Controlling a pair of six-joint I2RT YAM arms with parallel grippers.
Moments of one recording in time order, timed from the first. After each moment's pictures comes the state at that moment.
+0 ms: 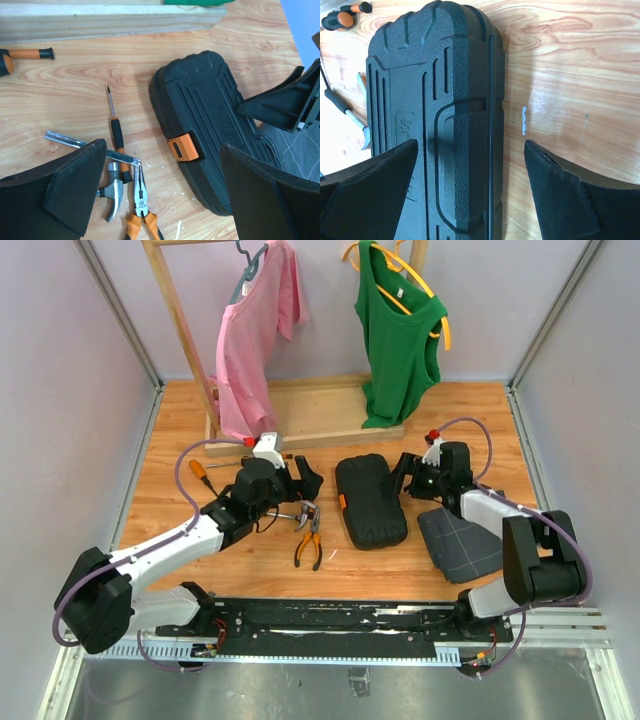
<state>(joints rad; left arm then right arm) -0.69 1.16 0.65 0.16 -0.21 -0.58 0.16 1.45 0.65 0.12 -0.46 0.40</state>
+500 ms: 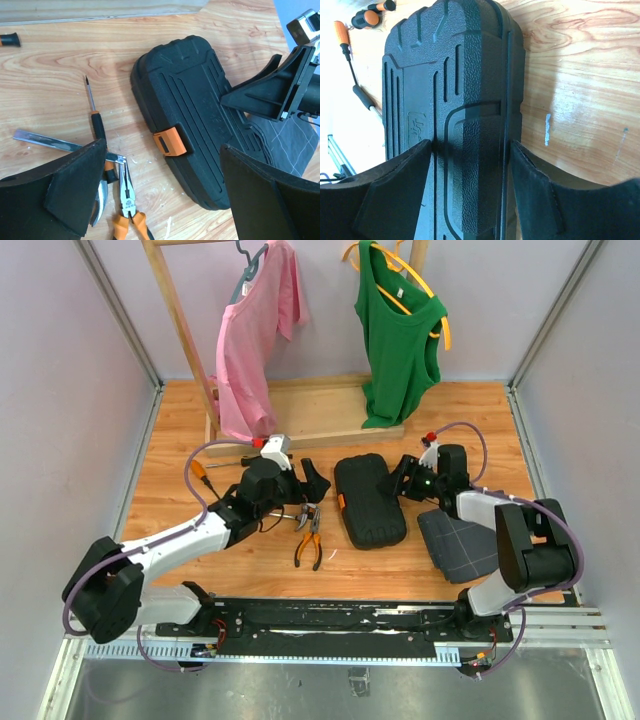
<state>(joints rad) -0.69 1.23 0.64 0.22 -0.12 -0.60 0.16 1.54 0.63 0.25 -0.56 0.48</state>
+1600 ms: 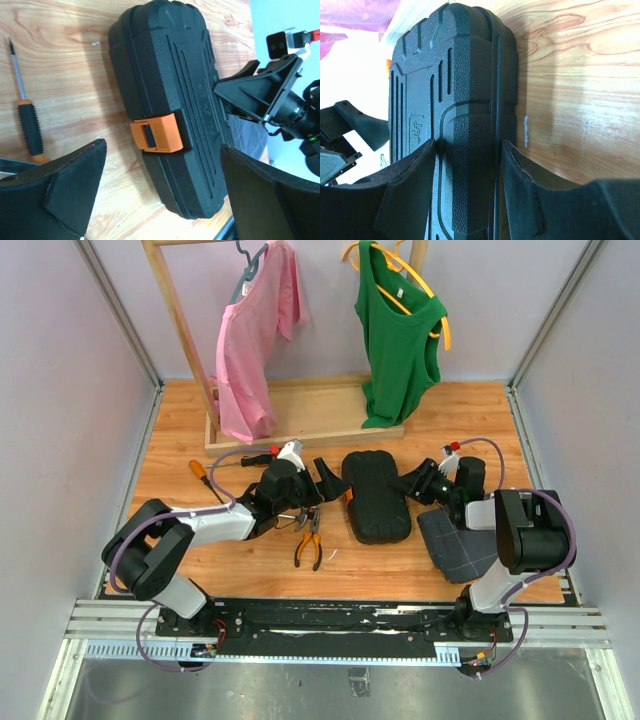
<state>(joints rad) -0.69 1.51 0.65 0.47 0.03 -0.86 0.00 1.66 0.48 0.65 -0.72 0.70</state>
